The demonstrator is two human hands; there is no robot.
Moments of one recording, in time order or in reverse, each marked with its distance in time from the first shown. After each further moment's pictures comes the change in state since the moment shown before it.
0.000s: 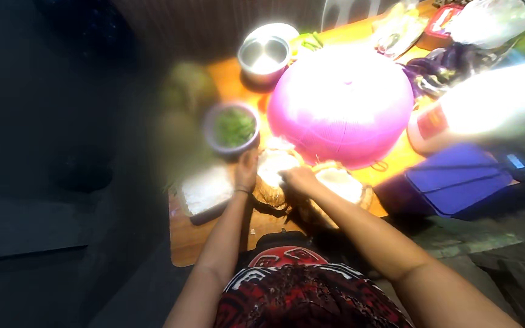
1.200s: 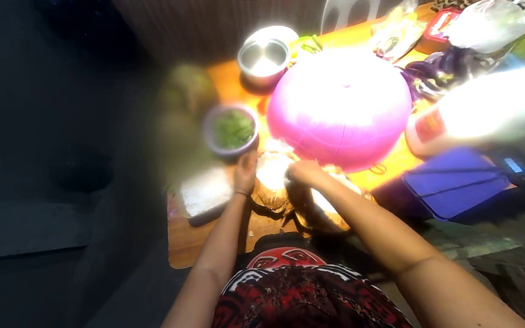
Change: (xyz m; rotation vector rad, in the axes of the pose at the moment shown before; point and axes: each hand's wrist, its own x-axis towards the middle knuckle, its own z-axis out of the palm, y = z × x) left_hand -0.001 -0.001 0.001 -0.002 0.012 0.030; right_hand -0.003 0.007 -0.037 -0.046 -0.110 0.050
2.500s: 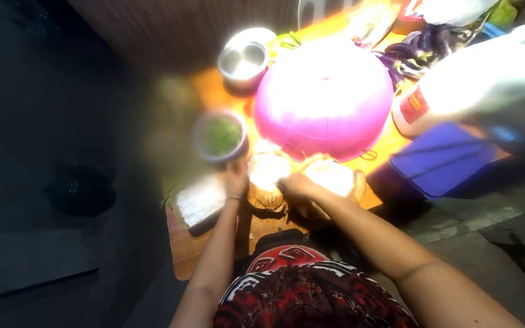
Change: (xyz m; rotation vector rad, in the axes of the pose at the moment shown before) left_hand -0.008 0.032 -0.006 0.162 -0.010 -0.140; right_hand -0.008 0.018 0.050 0.189 -0.031 -0.049
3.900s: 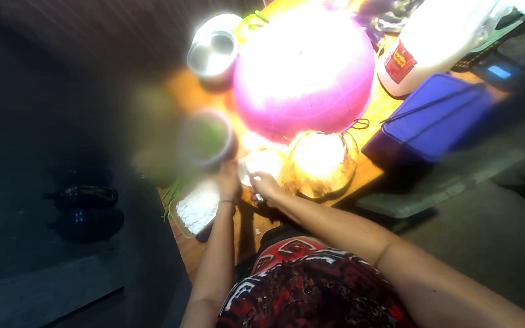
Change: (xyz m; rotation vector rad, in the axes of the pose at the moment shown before) left_hand 0.007 -0.011 -0.003 -0.125 -0.087 0.111; right_hand 0.017 -0.075 0.040 1.540 0.172 0.238
